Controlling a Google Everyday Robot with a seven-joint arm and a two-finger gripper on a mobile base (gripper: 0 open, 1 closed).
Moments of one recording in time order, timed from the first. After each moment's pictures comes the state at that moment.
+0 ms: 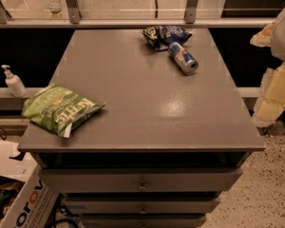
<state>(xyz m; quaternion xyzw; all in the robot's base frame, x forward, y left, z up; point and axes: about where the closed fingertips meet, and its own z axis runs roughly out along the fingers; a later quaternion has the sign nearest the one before) 0.438 -0.217 0.976 -0.60 0.78 -0.03 0.16</state>
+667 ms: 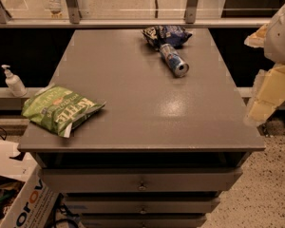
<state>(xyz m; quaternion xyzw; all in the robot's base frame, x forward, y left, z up) 0.444 -0.207 0.971 -0.60 0.78 -0.03 0.18</state>
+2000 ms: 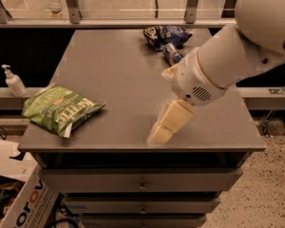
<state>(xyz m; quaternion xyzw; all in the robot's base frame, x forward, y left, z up) 0.448 -0.043 0.899 -0.61 0.73 0.16 0.27</state>
